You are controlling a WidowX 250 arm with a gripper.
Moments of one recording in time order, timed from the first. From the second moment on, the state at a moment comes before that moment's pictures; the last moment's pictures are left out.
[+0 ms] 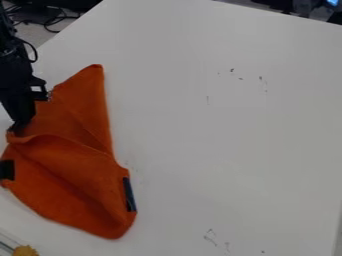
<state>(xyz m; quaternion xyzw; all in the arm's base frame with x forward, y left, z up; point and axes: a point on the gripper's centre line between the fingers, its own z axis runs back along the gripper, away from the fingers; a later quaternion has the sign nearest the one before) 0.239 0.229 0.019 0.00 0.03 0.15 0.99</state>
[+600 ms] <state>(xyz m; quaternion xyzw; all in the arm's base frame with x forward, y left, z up) 0.273 0.211 0.046 0.04 0.00 0.11 0.99</state>
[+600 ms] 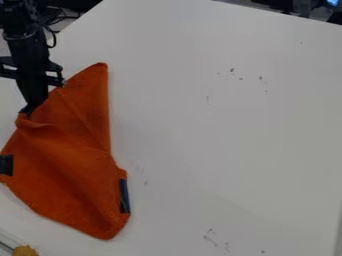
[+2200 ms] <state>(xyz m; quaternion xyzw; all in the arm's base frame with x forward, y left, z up) 0.416 0.047 0.064 -0.02 -0.13 -0.04 0.99</state>
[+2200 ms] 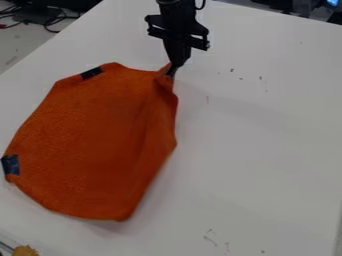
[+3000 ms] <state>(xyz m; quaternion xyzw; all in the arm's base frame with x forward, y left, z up) 0.424 0.048 0.015 -0.04 -0.06 0.07 1.00</state>
